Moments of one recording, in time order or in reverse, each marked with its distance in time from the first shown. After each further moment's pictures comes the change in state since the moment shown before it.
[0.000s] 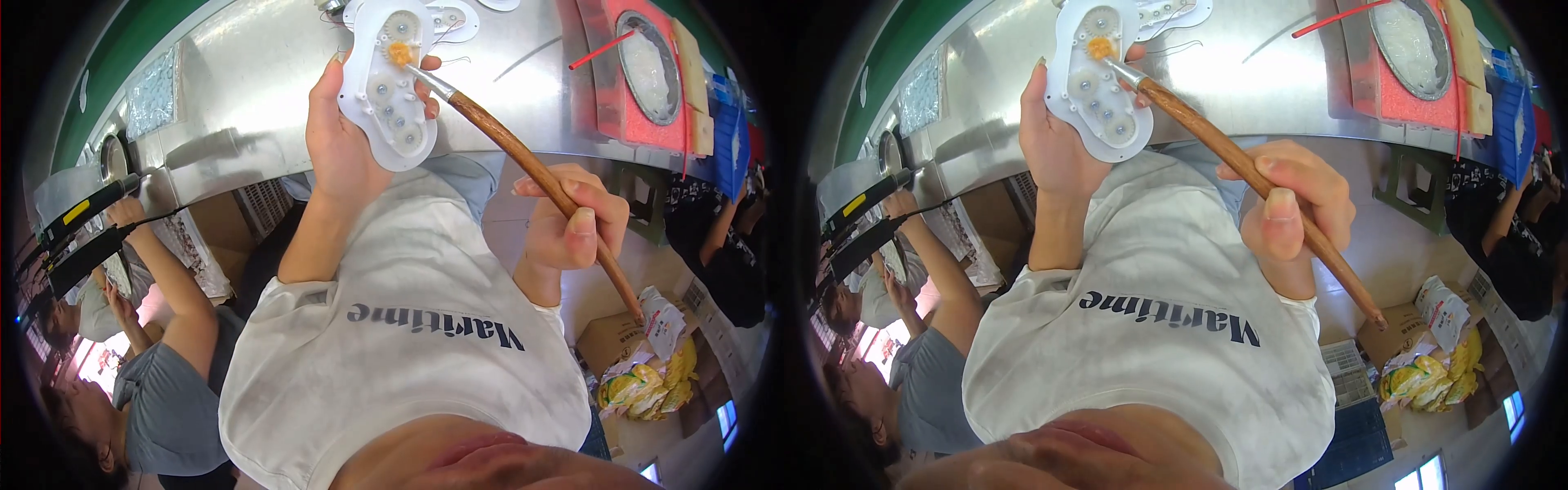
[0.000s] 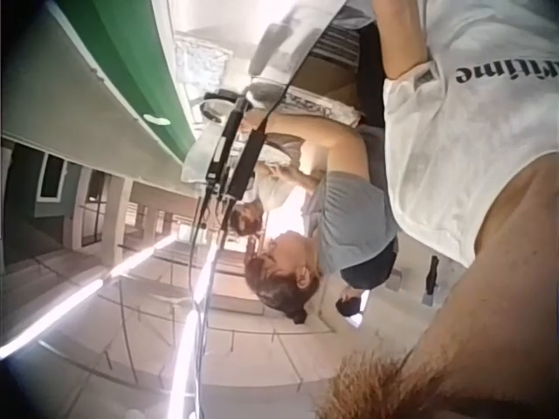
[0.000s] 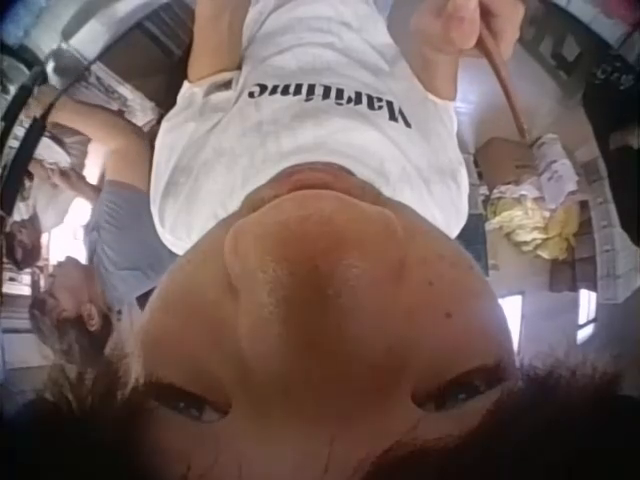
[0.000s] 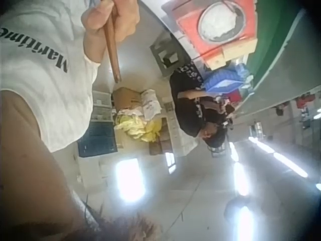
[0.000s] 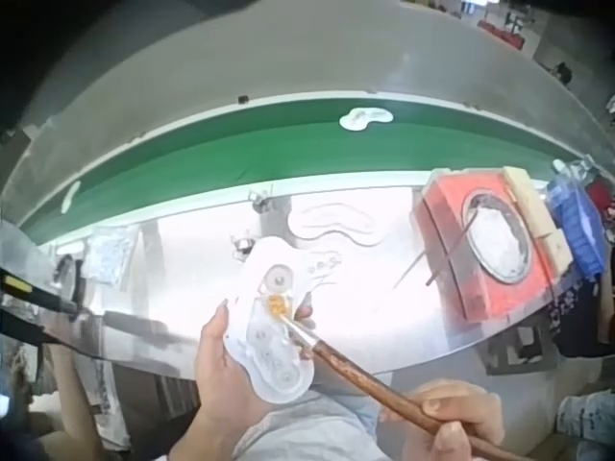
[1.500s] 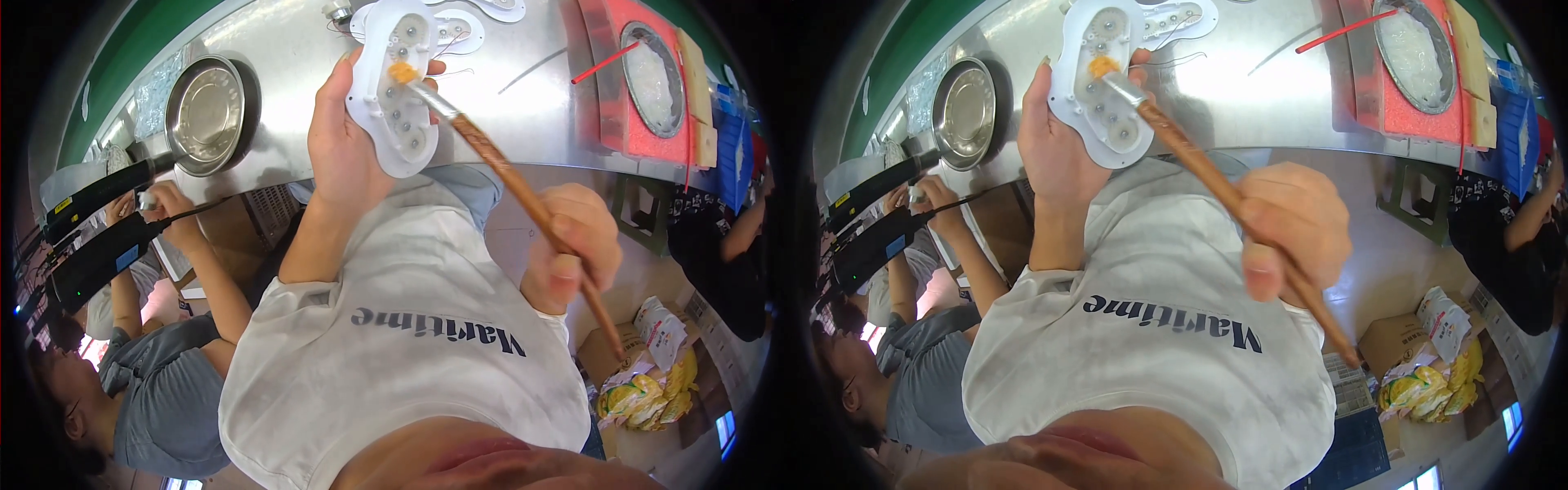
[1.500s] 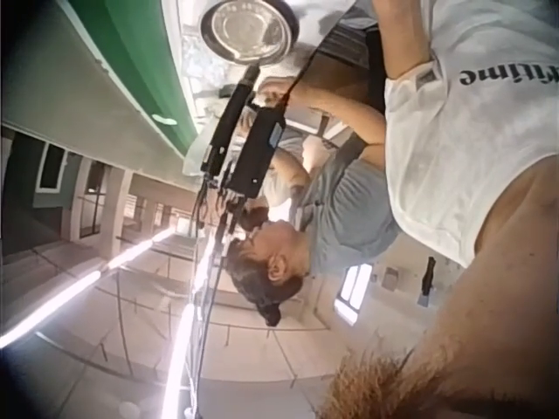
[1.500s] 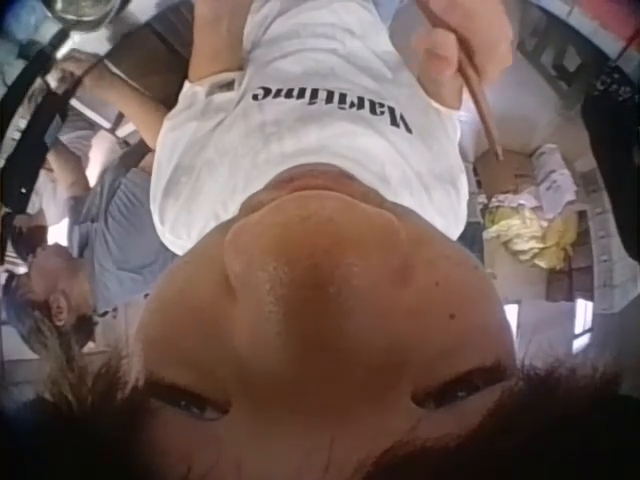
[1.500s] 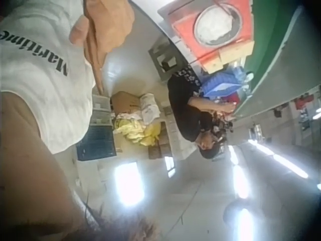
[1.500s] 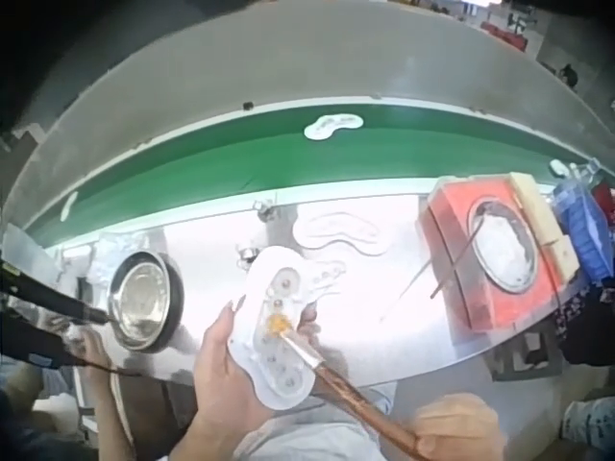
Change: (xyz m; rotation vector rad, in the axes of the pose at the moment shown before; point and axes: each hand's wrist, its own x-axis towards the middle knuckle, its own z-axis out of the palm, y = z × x) left_hand 0.005 0.007 0.010 0.026 0.104 0.024; right_hand 0.011 -0.002 -0.009 -0.079 -0.278 -0.274
